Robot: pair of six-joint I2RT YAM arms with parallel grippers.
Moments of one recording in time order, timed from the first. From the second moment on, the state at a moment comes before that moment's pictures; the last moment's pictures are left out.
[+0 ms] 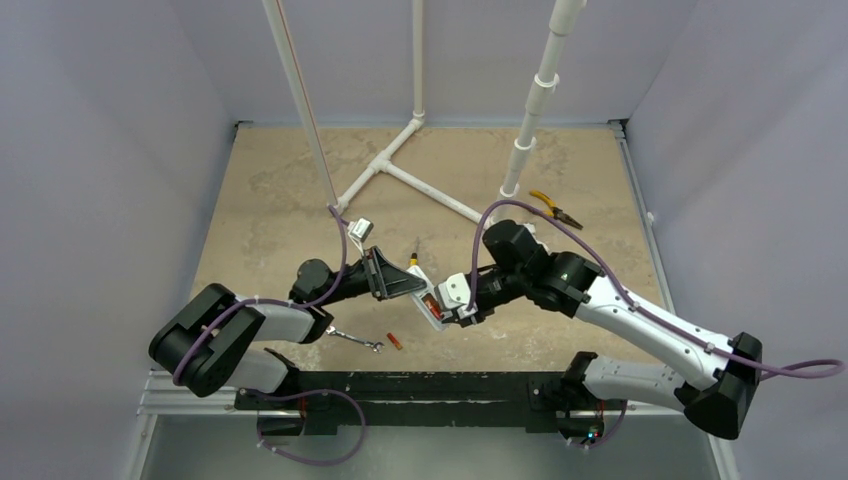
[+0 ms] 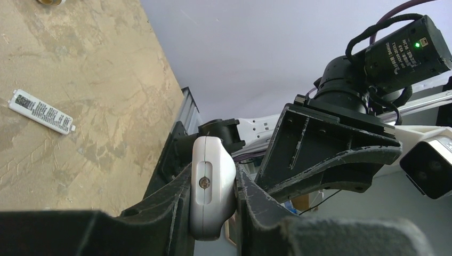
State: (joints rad) left arm -0.58 1.39 0.22 1.33 0.70 -1.35; right arm 0.90 1.06 0.97 -0.64 -0.69 -0.85
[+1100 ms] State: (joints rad) left arm -0.59 1.39 0.22 1.33 0.70 -1.35; right arm 0.90 1.15 0.97 -0.63 -0.71 -0.87
